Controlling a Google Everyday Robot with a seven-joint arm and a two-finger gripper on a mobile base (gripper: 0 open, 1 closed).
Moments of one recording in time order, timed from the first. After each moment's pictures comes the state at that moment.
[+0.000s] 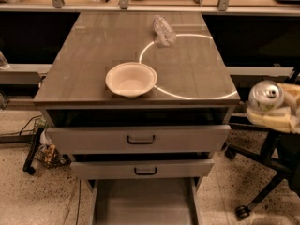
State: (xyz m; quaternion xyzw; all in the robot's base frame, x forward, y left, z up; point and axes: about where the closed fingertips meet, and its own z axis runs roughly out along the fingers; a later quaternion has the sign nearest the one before) arm 0.460 -0.268 0.892 -0.44 0.70 0.06 0.56
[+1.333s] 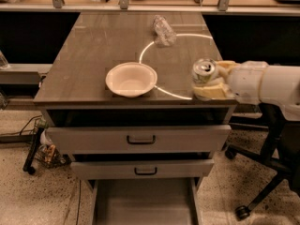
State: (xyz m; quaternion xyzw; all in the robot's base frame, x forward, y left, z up) arm 0.558 -0.158 0.888 -0.46 0.68 0.13 0.55
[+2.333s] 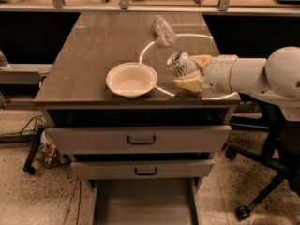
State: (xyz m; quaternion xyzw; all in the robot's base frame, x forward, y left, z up) arm 0.608 -0.118 0.868 -0.47 0.69 0.13 0.54
